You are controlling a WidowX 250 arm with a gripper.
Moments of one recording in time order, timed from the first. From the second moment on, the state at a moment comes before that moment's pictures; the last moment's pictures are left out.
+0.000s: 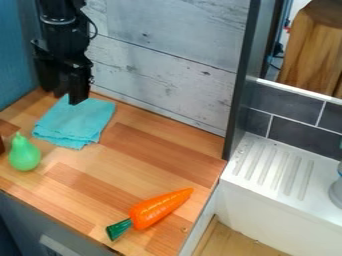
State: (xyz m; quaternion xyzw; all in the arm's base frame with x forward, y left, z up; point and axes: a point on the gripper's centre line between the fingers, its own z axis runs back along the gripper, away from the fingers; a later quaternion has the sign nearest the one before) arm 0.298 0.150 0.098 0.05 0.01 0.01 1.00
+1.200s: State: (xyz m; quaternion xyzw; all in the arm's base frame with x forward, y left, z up) arm 0.325 0.205 0.028 0.02 0.05 0.09 0.99
